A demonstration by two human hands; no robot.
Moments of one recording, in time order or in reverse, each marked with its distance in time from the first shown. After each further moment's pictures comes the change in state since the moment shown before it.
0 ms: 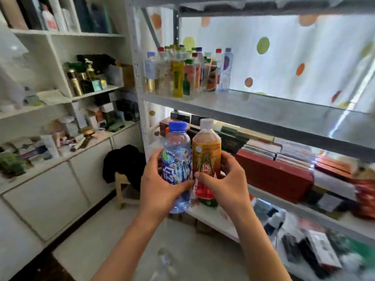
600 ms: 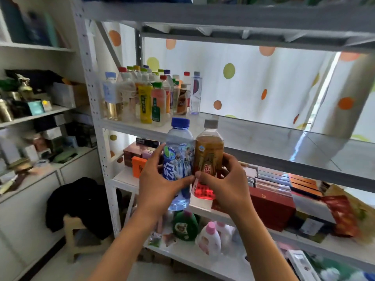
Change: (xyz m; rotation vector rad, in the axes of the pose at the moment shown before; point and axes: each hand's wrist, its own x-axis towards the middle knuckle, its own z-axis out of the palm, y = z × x) left_hand 0.152 -0.007 0.074 -0.184 -0.209 0.116; right_hand 0.130 0.012 -0.010 -0.117 0.215 -0.021
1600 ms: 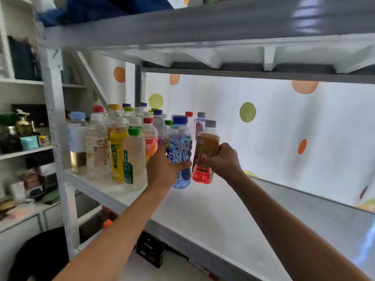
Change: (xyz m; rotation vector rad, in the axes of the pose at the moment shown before) left_hand 0.347 -0.069 0.155 0.308 0.279 0.118; right_hand 0.423 0.067 0.019 -0.325 -0.136 -0.020
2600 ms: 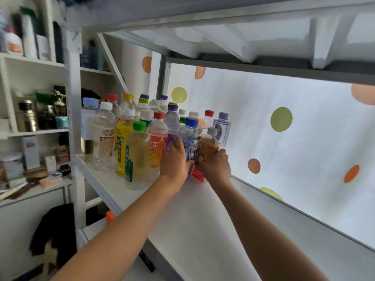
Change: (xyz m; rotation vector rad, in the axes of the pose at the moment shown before) left_hand 0.055 -0.032 0.059 0.773 -0.030 -0.001; right_hand 0.091 0.035 0.089 -0.122 -0.015 -0.031
